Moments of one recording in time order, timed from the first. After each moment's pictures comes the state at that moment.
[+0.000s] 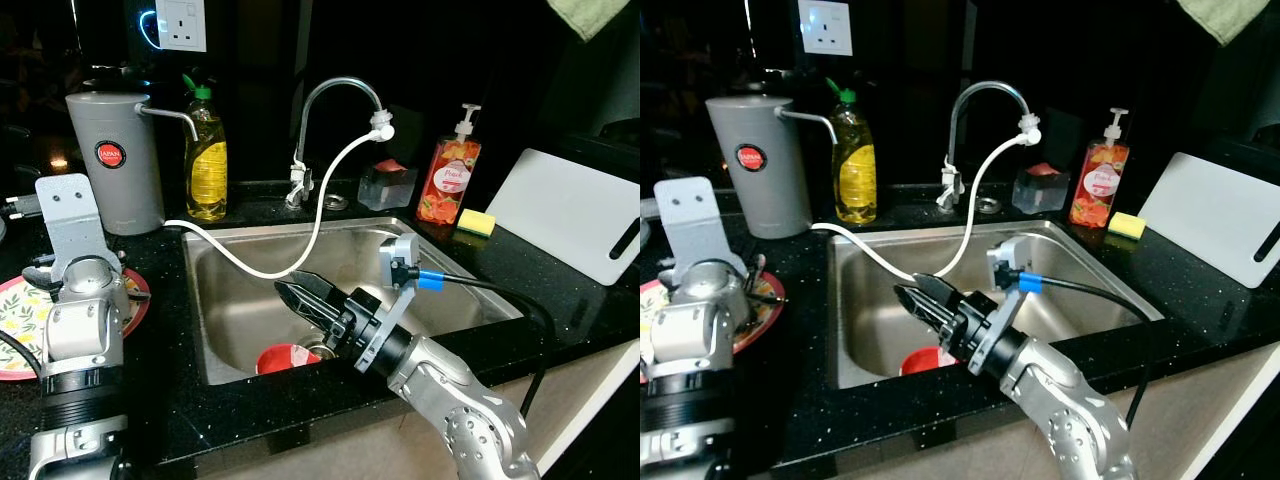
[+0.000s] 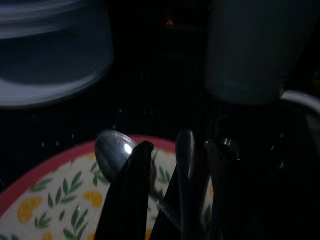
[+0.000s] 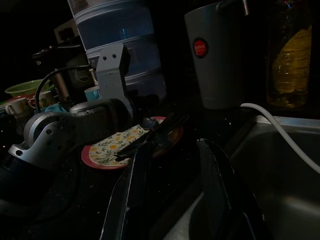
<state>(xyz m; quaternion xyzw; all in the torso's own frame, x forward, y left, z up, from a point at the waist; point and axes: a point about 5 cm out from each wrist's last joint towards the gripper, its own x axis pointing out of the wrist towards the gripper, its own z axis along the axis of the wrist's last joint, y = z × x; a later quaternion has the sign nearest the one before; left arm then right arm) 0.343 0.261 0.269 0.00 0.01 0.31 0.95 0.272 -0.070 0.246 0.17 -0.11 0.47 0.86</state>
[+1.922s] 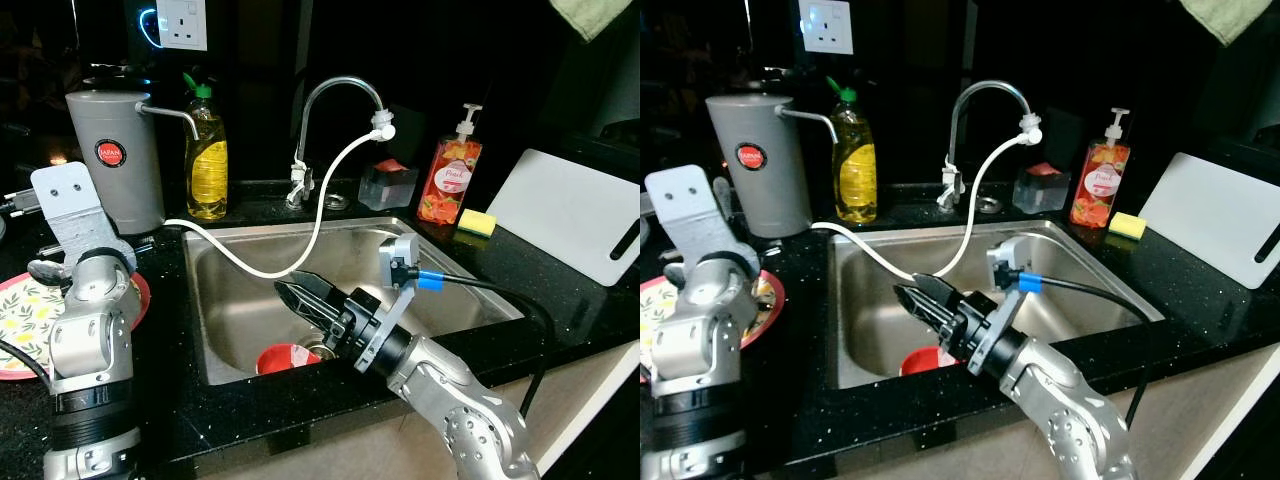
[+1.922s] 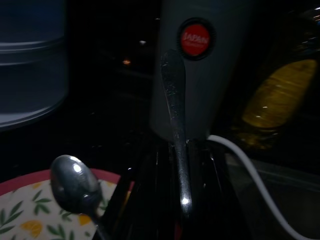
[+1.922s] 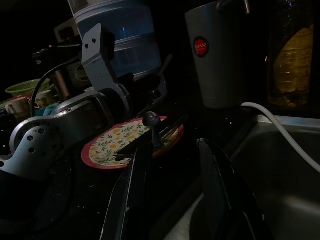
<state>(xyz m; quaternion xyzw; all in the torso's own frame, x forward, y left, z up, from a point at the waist) 0.334 0.234 0.291 -0.06 -0.12 0.22 0.97 0.272 -0.070 0.246 0.17 -0.11 0.47 0.86</state>
